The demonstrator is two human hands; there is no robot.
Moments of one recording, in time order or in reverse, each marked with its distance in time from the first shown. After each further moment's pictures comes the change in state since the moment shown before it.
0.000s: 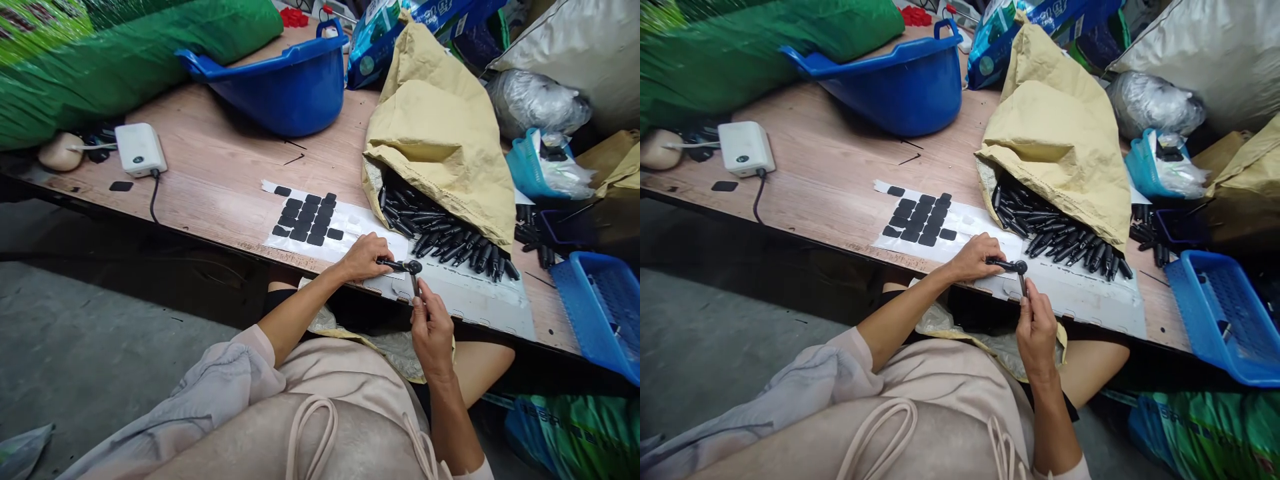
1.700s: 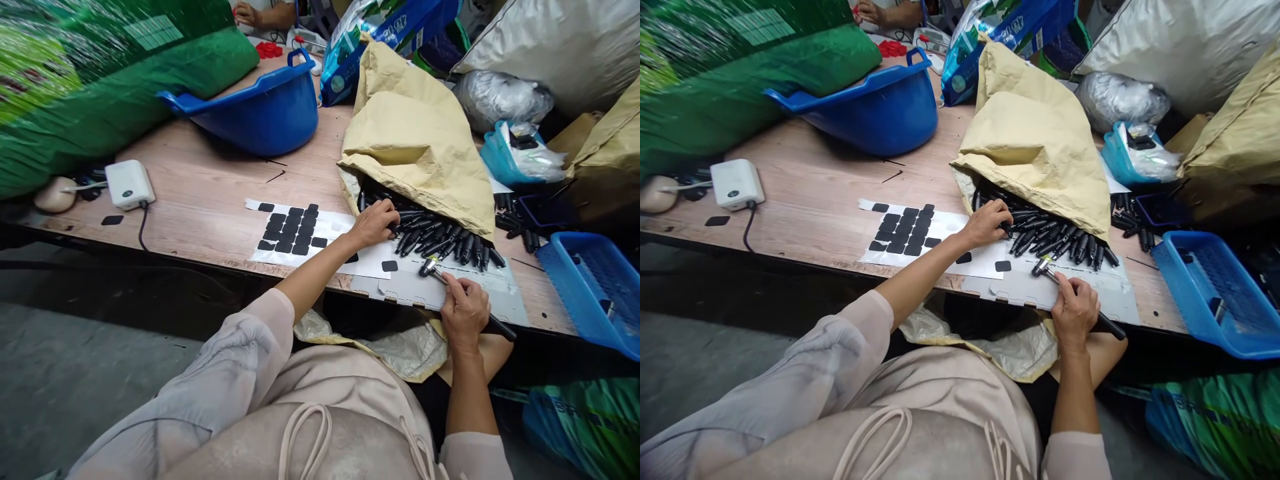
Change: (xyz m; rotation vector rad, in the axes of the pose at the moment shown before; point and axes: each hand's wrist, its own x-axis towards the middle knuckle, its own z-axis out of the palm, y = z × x) left_hand 0.090 0.011 -0.020 0.334 0.087 0.062; right_hand 0.017 0.100 -0.031 -0.591 0.255 0.035
